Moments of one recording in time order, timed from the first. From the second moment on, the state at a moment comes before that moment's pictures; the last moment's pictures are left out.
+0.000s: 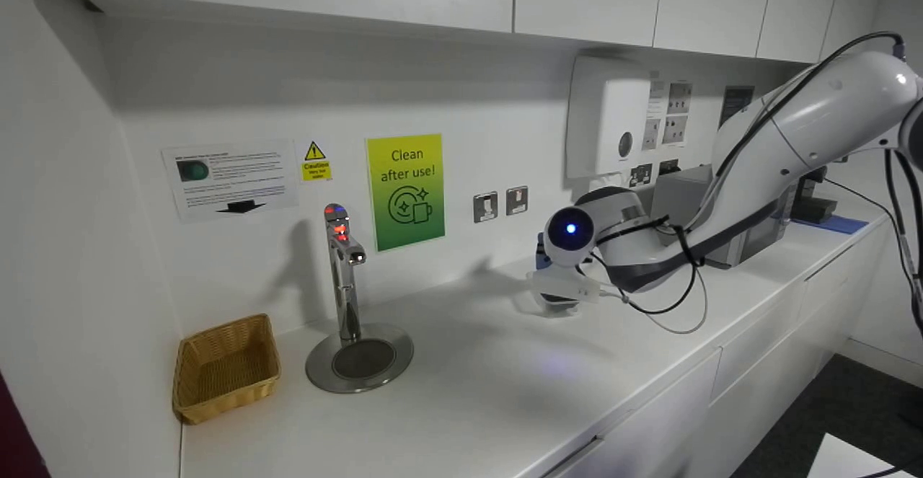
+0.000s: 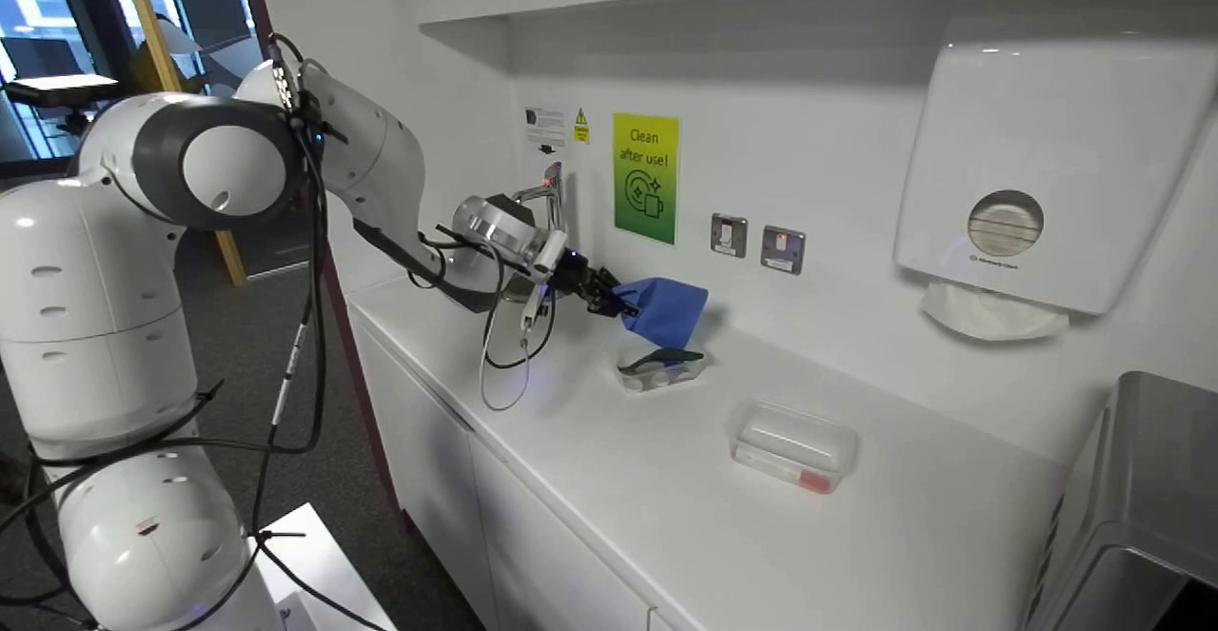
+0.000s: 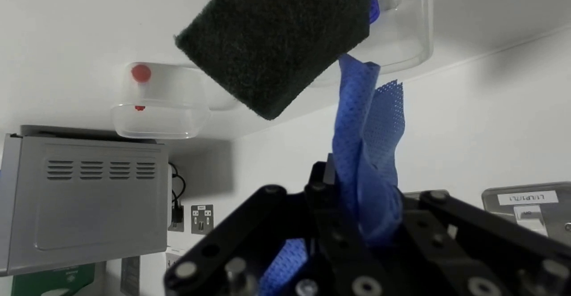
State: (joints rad) arm 0.04 0.14 0.10 -2.09 -1.40 2.31 2.11
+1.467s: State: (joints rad) arm 0.03 0.19 0.03 -2.15 -1.39 2.48 2.18
